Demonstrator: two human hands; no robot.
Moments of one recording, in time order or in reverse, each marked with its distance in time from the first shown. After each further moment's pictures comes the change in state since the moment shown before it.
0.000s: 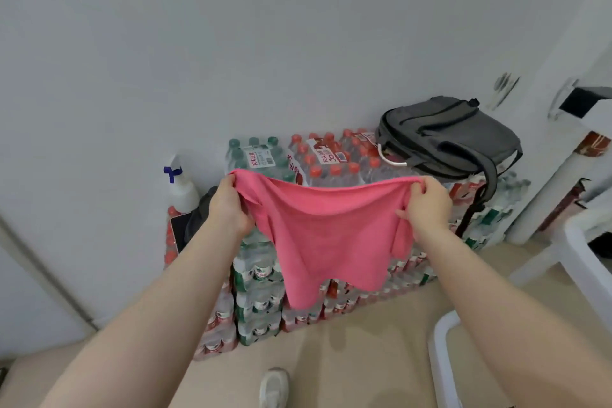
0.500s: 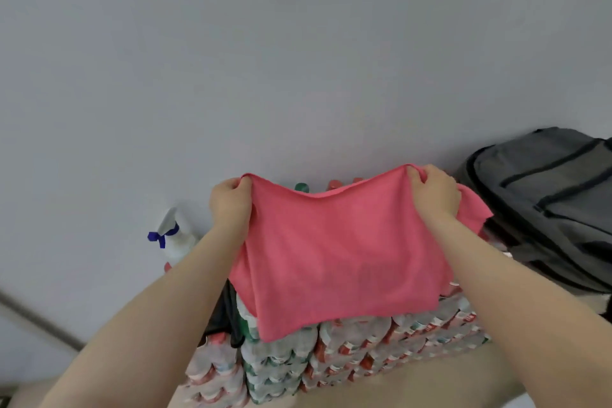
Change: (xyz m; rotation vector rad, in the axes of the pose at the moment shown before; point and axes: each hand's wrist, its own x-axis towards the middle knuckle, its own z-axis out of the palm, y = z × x) left_hand 0.243 0.071 0.084 0.756 0.244 0.498; right_hand 0.245 -0.040 0.222 -0.441 -0.077 -0.282
